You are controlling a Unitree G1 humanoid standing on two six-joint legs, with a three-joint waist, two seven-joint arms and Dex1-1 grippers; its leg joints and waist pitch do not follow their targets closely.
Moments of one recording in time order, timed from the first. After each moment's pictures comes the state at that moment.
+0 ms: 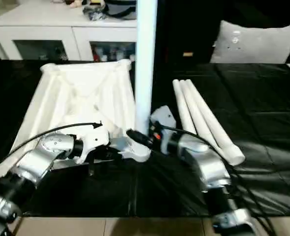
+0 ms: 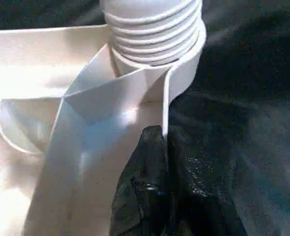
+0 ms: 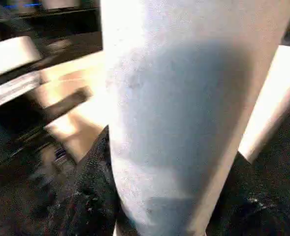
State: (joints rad) left arm -0.47 0.39 -0.35 0.35 0.04 0.27 -0.97; right arm -0.44 -0.21 0.18 0.34 0.23 0.24 0.67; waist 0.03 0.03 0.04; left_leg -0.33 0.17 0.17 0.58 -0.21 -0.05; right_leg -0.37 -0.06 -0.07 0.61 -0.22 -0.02
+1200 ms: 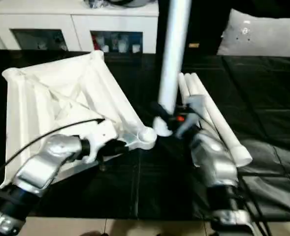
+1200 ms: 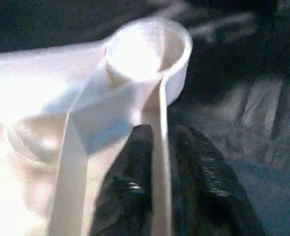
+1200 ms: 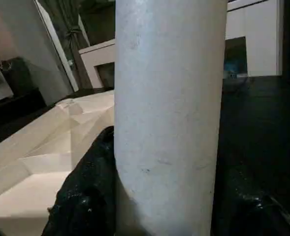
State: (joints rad) left arm -0.41 0.36 -0.33 0.10 0.01 0.39 -0.87; right arm -0.39 -0.19 -0.08 0.35 0.43 0.13 0.67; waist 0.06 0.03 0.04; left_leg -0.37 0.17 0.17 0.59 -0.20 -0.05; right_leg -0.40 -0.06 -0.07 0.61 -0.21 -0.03
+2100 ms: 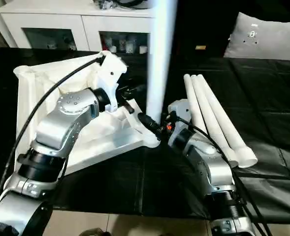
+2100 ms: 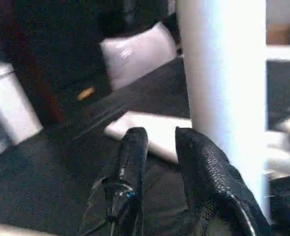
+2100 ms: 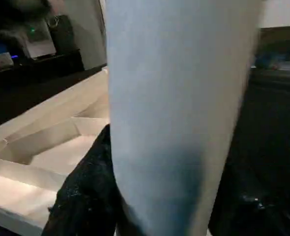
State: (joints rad) left arm -0.69 0.12 -0.19 0.05 -0.13 0.45 -0.64; right arm -0.36 -0.22 0.04 0.23 0.35 0.19 0.69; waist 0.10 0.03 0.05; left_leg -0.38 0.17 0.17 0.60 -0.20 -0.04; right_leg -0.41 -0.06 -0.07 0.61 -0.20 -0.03
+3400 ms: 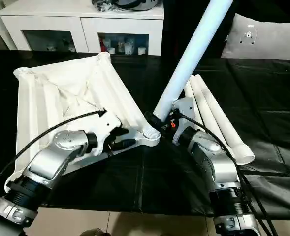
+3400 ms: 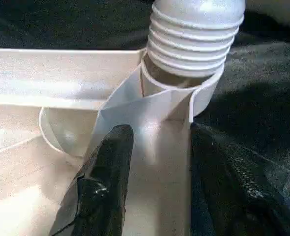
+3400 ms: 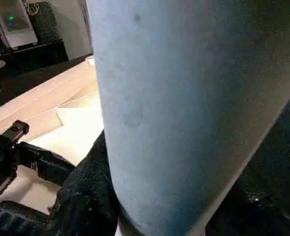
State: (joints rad) left arm -0.48 0.29 -0.33 0.22 -0.03 0.43 -0.74; right arm -0.38 -0.25 0.03 0.23 0.33 0.25 0.66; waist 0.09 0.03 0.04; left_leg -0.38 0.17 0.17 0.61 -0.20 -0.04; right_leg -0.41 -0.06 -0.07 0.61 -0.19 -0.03
